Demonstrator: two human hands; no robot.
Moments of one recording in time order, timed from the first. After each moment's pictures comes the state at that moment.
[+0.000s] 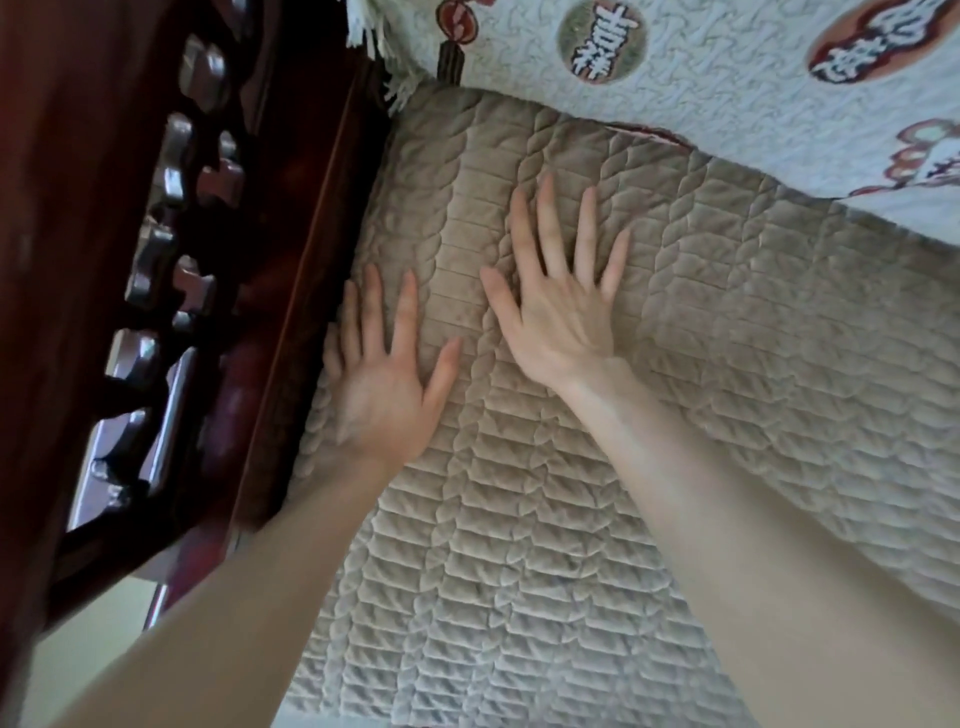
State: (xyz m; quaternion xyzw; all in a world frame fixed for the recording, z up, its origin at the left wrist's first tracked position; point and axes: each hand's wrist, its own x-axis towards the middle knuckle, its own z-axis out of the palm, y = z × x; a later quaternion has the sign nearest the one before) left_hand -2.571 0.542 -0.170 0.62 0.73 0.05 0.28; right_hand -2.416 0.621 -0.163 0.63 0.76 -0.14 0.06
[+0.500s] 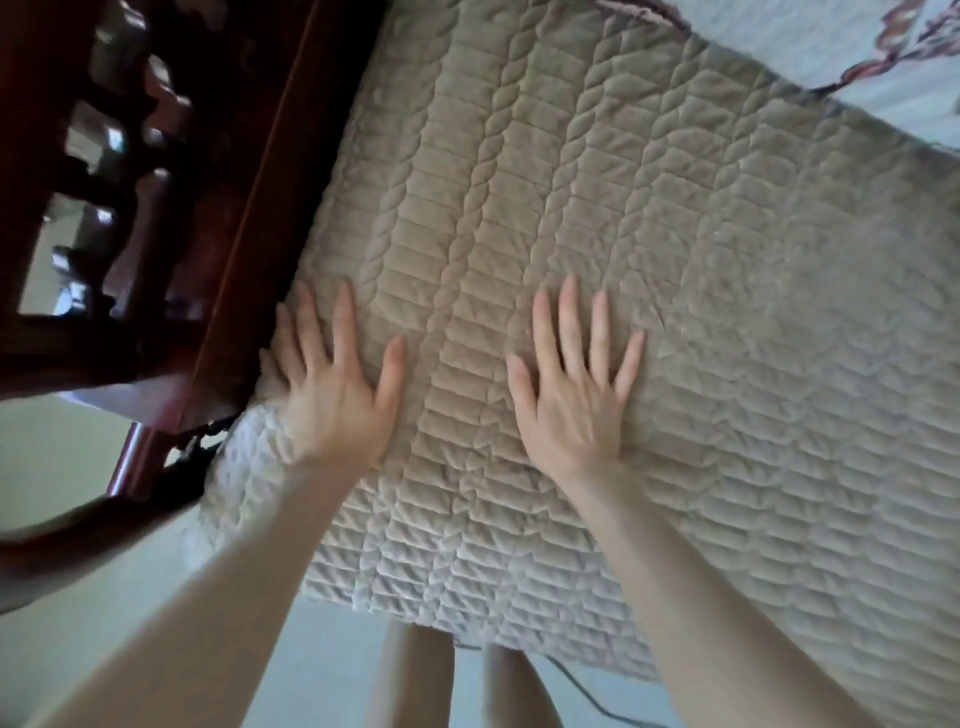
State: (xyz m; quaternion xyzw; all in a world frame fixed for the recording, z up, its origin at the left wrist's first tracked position) left_hand -2.565 0.429 -0.169 0.53 0.81 0.03 0.23; right_hand -2.364 0.453 -0.164 0.65 0.75 -0.15 0.05
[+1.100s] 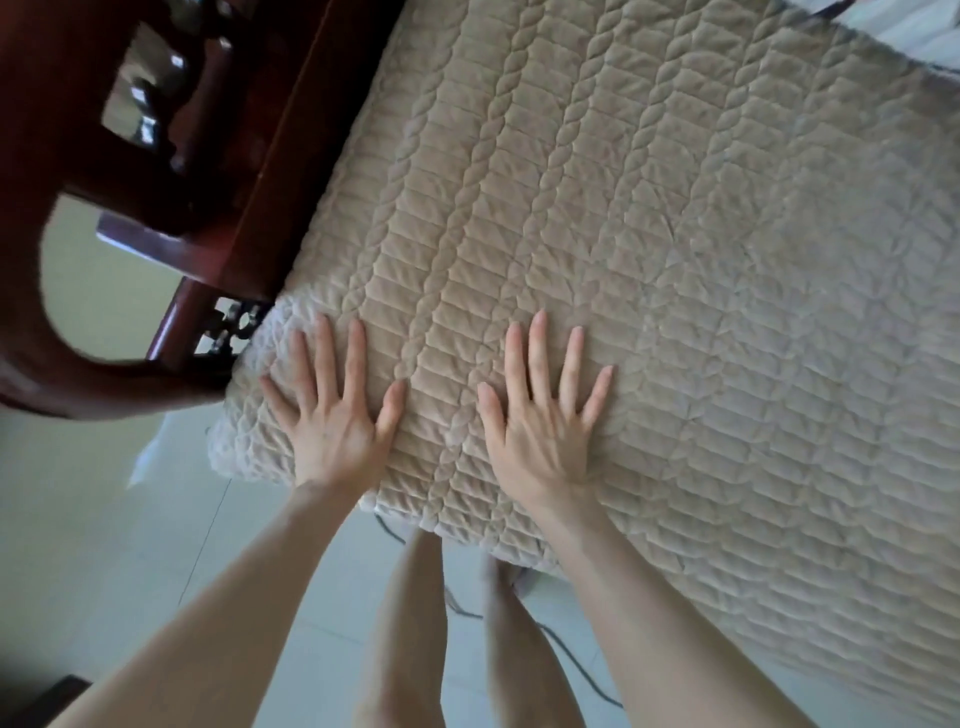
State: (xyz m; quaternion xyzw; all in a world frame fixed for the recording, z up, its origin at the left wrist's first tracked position) left_hand -2.555 0.297 -0.173 0.53 0.82 0.00 0.22; right_hand -2.371 0.334 -0.163 0.64 0.76 -0.14 0.05
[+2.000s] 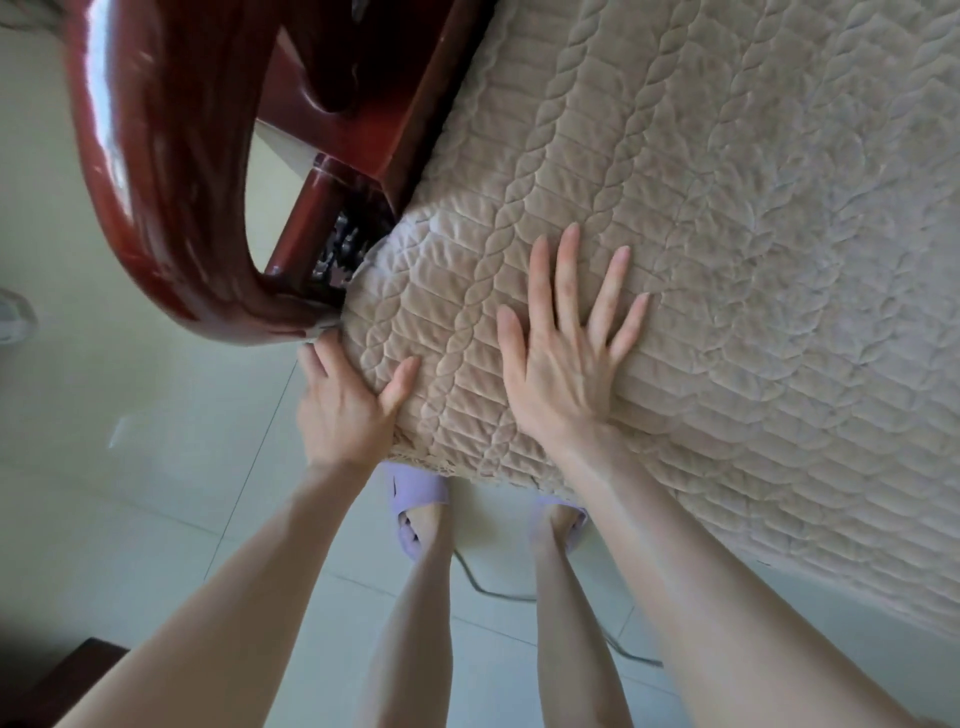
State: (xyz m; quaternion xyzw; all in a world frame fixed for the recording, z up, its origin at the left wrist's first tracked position) left_hand -2.658 0.238 -0.200 0.41 0.85 0.16 0.28; right_hand -2.495 0.309 -0.173 0.65 0.76 -0.08 0.03
